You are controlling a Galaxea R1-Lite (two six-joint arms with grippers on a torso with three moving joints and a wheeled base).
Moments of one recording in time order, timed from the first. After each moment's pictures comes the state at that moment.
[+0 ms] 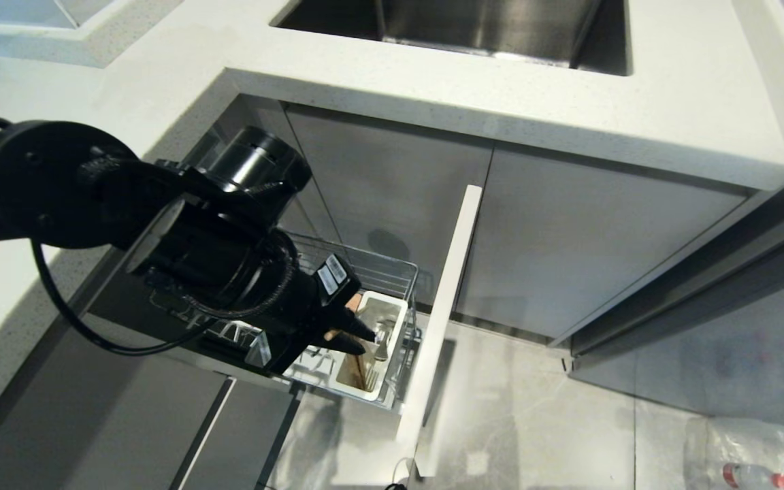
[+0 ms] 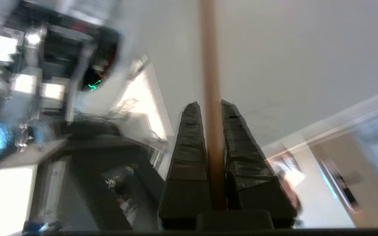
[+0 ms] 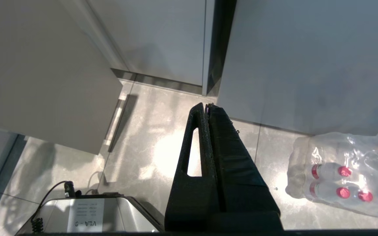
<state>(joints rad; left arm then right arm) -0.62 1.71 -1.49 0.71 -0.26 -1.14 0.00 0.00 0.00 0.00 -0.02 0.04</state>
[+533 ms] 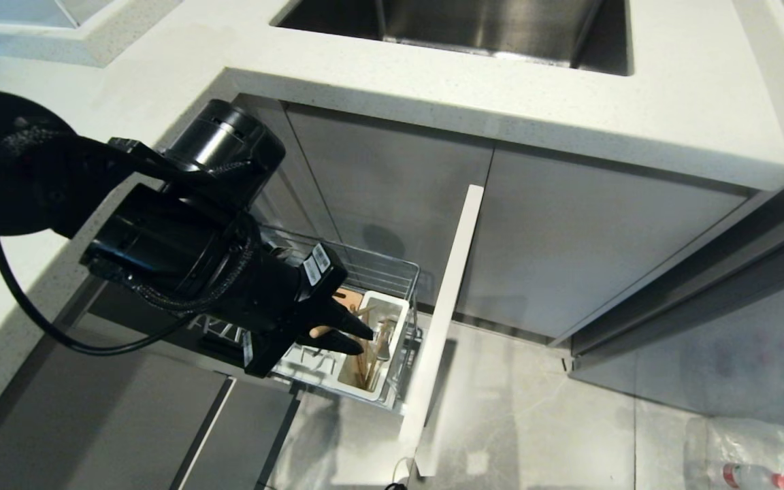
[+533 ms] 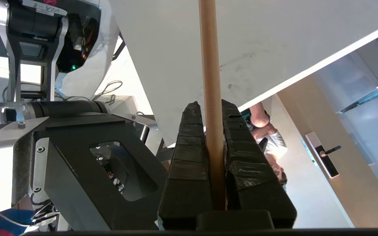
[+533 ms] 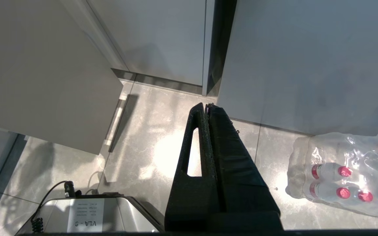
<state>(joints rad) -0.62 1.65 -1.50 0.74 -0.34 -1.15 0.00 0.00 0.00 0.00 -0.02 0.04</state>
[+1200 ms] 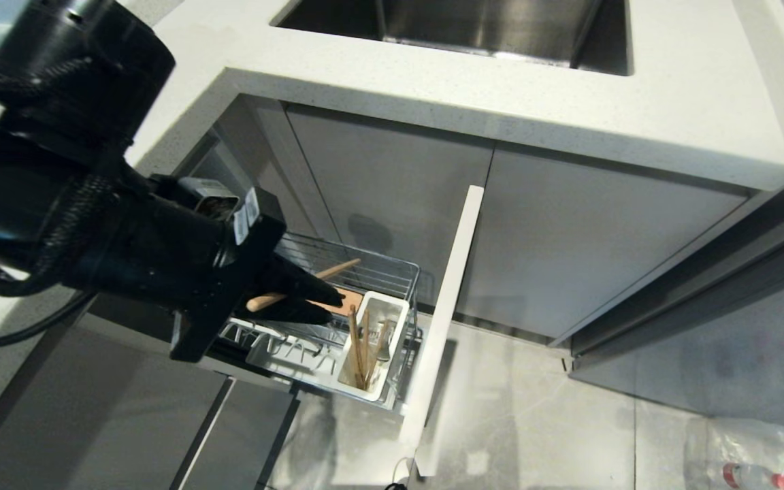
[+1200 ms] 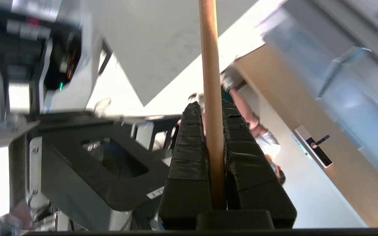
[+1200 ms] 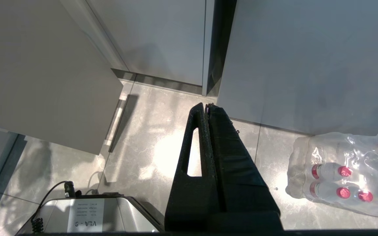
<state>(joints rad) -0.67 1.49 -1.57 0.79 -0.25 -1.14 0.00 0.00 0.00 0.00 -0.02 0.04</state>
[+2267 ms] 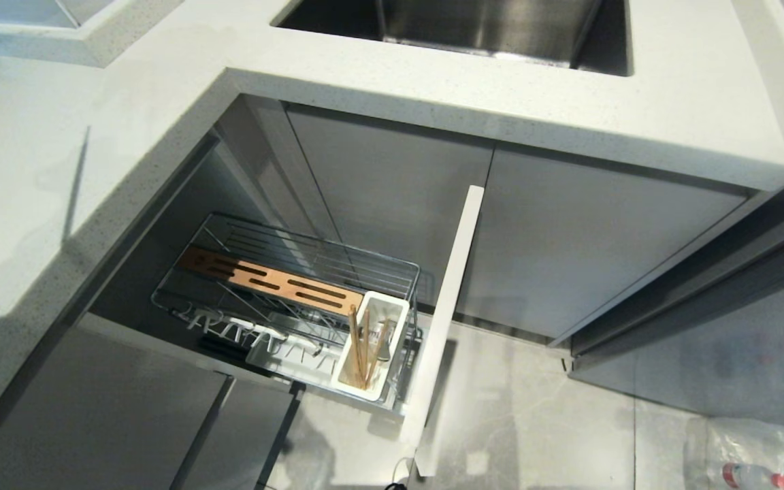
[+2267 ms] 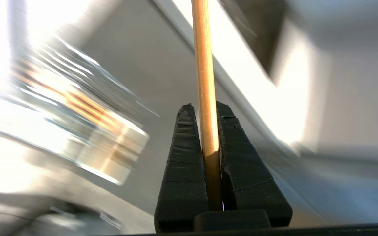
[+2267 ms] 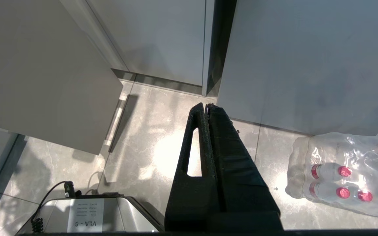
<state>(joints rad) -0.46 1.05 -1.77 0.76 0.24 -0.69 0.00 0.00 0.00 0.00 -0.02 0.04</state>
